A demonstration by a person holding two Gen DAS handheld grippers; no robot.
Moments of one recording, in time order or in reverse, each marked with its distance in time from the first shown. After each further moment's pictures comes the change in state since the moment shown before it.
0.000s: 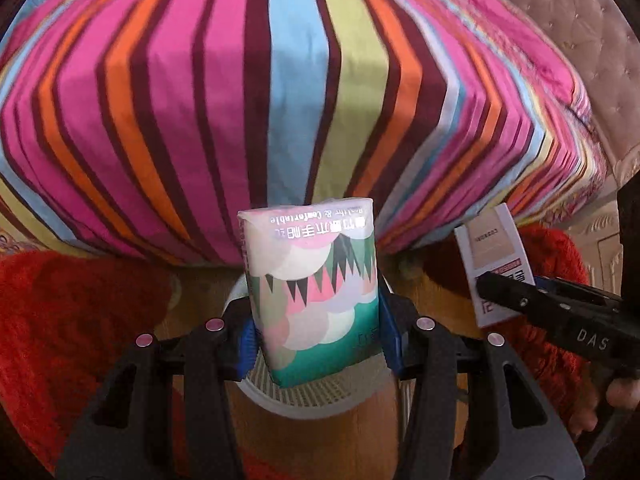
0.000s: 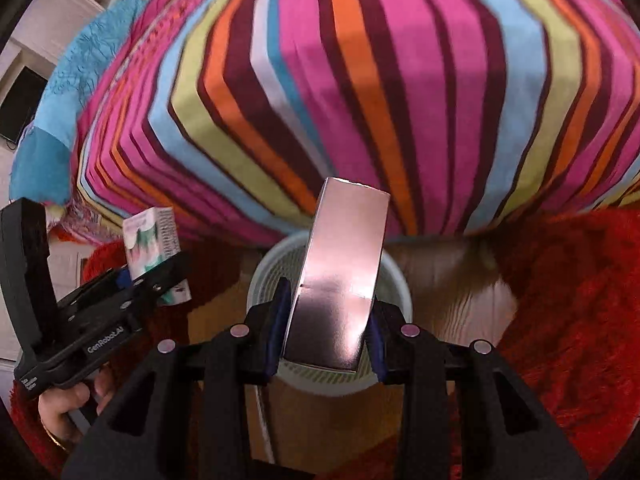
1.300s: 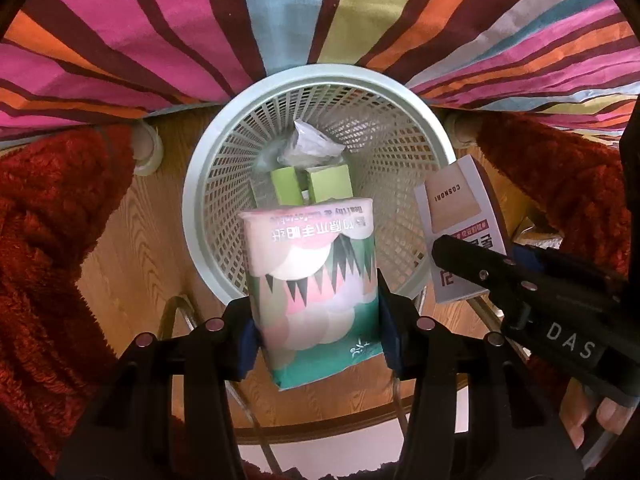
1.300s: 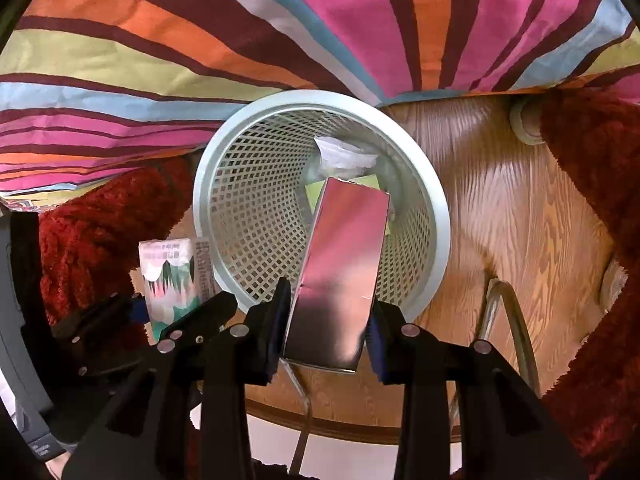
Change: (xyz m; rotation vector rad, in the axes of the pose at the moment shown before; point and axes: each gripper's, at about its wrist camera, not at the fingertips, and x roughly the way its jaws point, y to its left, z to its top) left arm 0.132 0.014 -0.033 -0.079 0.599 0.063; right arm 0.129 -0.026 -0.009 0.175 0.476 -0.033
